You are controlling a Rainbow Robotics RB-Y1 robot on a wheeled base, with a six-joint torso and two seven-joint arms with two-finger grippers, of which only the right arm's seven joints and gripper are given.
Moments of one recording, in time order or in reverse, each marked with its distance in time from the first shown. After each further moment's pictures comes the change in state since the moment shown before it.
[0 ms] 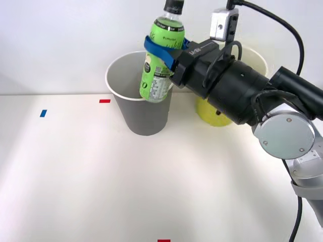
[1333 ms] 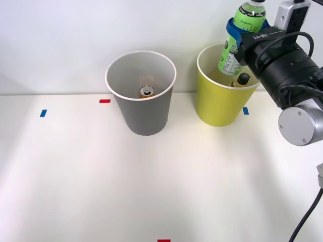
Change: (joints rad) arm 0.059 0.017 -0.266 0.113 0.583 -0.066 -0.200
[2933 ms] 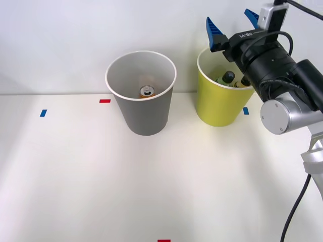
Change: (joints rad) arm -0.102 -0.027 0.093 0.201 0.011 -0.148 -0.041
